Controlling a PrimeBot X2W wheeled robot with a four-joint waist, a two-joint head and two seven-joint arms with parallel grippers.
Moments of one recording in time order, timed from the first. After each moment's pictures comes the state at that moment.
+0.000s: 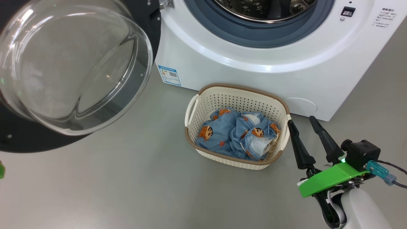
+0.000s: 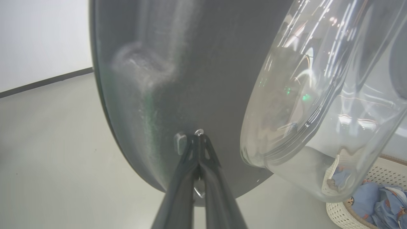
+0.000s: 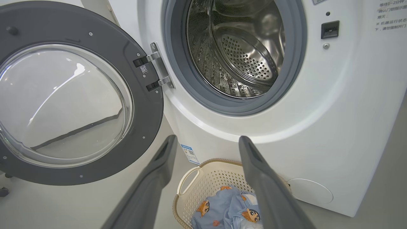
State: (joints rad) left arm -0.66 0.51 -0.15 0.93 -0.55 -0.13 -0.15; right arm -0.27 -0.13 0.12 0.27 0.37 0.13 -0.25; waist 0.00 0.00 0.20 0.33
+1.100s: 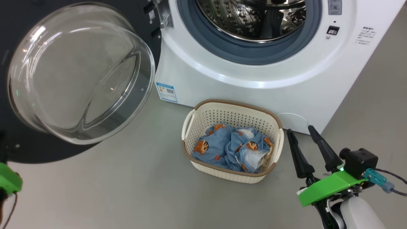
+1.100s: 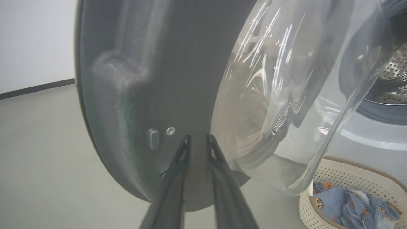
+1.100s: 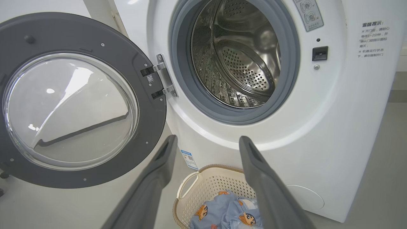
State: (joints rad) left arm -0.59 0.53 -0.29 0.86 -0.70 -0.13 -0.25; right arm -0.24 -0.13 0.12 0.27 0.38 0.13 -0.25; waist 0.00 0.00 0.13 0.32
